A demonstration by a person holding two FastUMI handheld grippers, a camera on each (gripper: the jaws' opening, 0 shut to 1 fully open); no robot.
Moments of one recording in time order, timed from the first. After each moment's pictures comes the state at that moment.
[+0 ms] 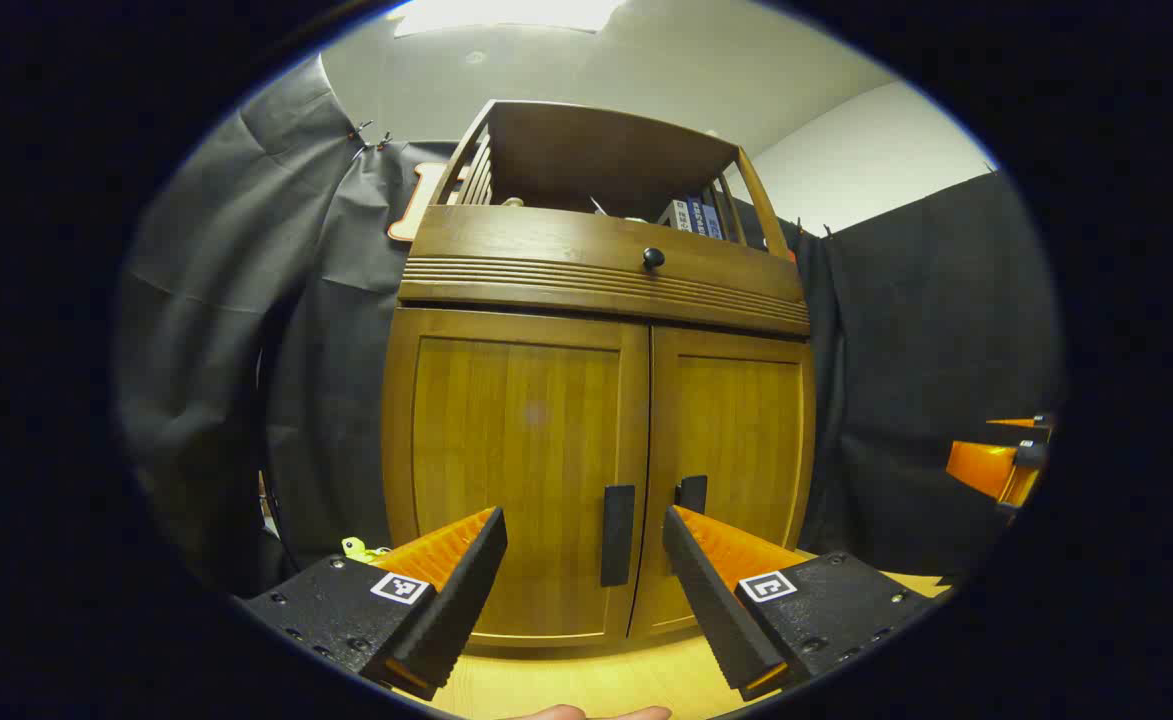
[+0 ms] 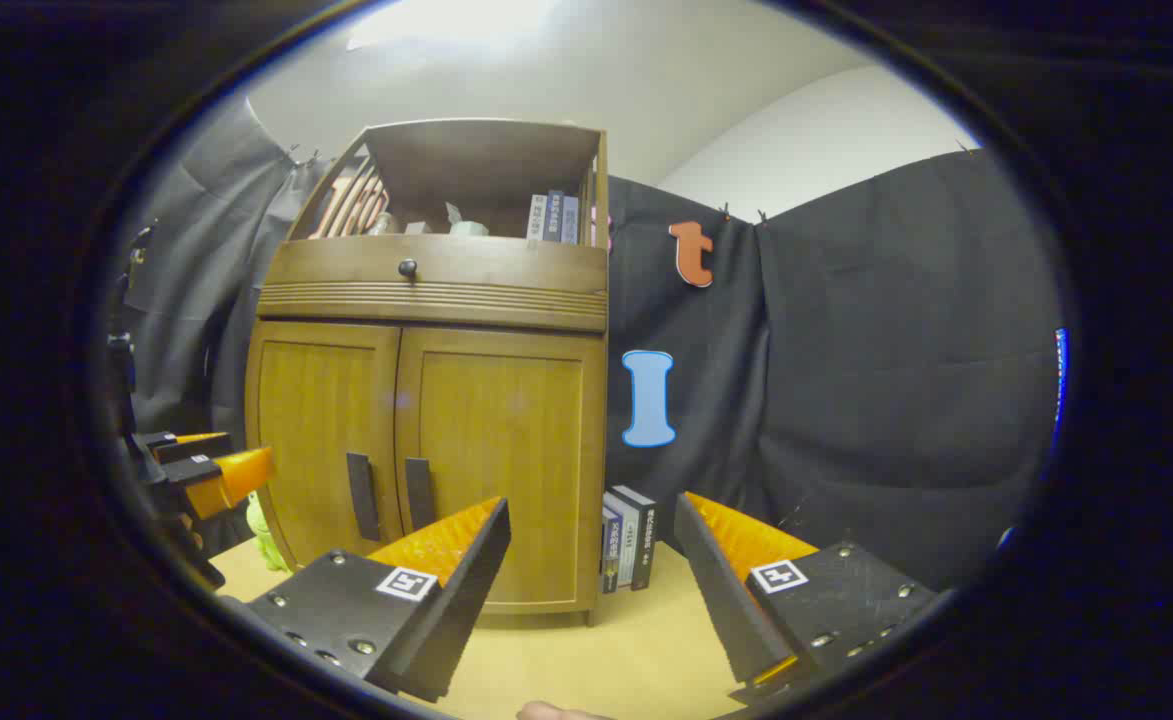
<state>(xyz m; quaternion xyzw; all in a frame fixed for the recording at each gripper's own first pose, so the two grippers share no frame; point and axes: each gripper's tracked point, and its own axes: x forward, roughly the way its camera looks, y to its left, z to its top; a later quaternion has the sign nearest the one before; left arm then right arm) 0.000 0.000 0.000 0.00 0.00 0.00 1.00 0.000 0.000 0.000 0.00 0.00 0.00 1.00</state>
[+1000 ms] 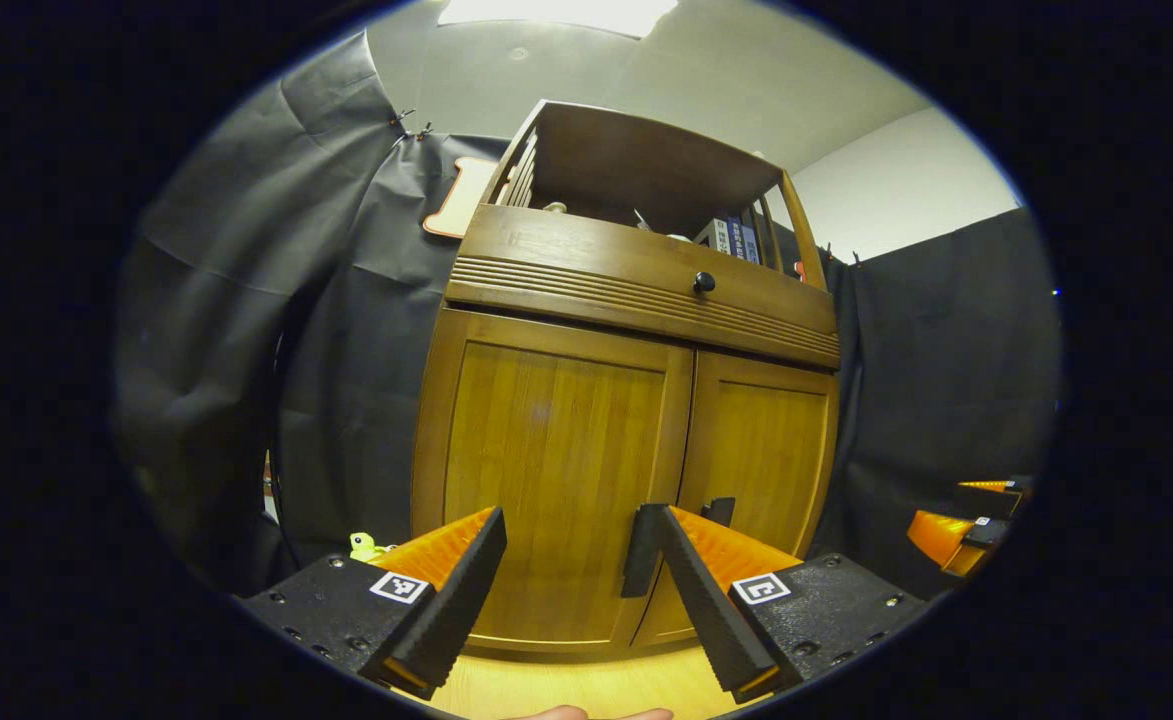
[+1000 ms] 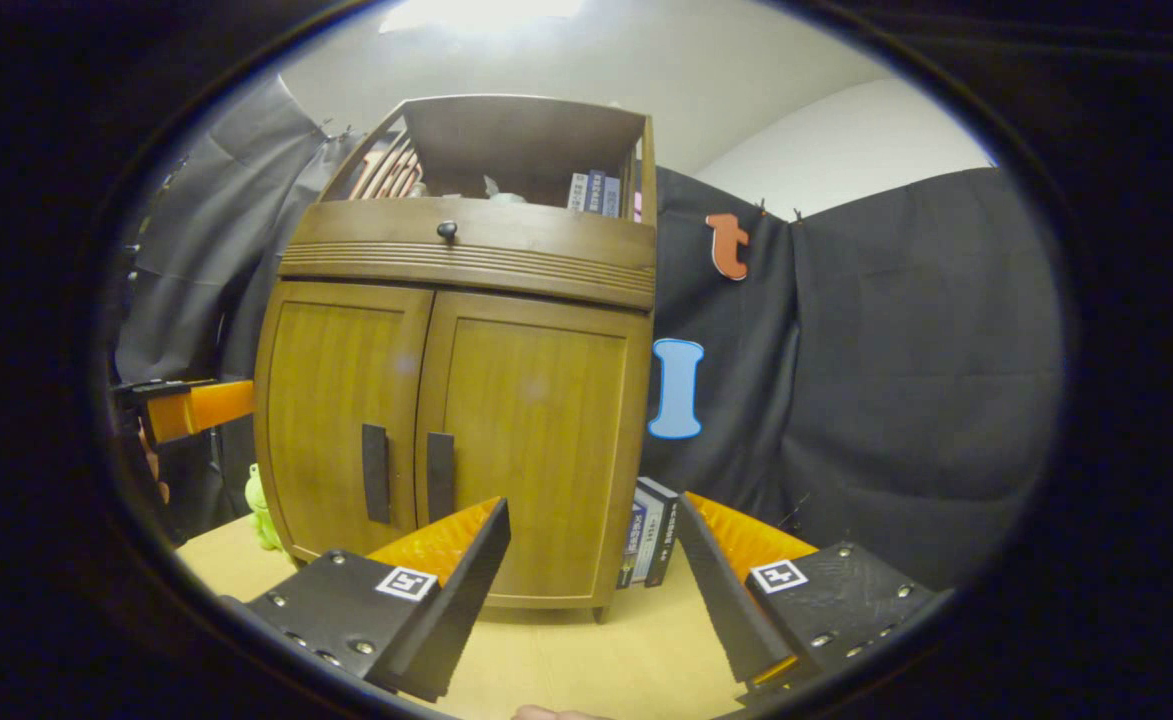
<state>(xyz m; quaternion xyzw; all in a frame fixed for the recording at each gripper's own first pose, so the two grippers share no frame) -0.002 0.031 0.015 -0.04 -0.01 0.02 1.00 0.029 0.045 -0.026 -0.03 0.01 0.04 1.00</state>
